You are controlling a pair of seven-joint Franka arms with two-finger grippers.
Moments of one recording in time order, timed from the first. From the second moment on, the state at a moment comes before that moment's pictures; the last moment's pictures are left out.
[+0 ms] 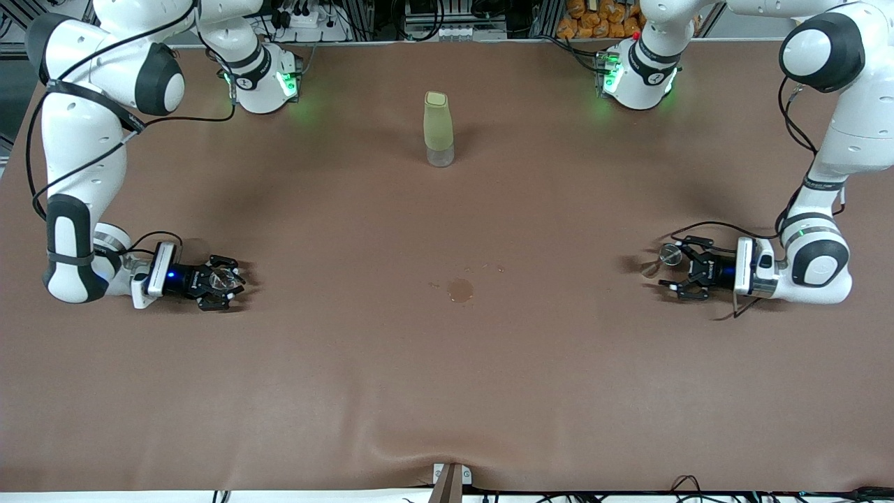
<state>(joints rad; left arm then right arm) 0.54 0.97 -0.18 -1.55 -0.78 1.52 2.44 -0.02 1.01 -0.45 -1.66 1.47 1.31 -2.76</state>
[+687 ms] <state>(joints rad) 0.60 0.81 -0.13 -1.37 -0.68 1.51 1.81 -0.02 1.02 -0.44 -1.66 1.47 1.31 -2.76</state>
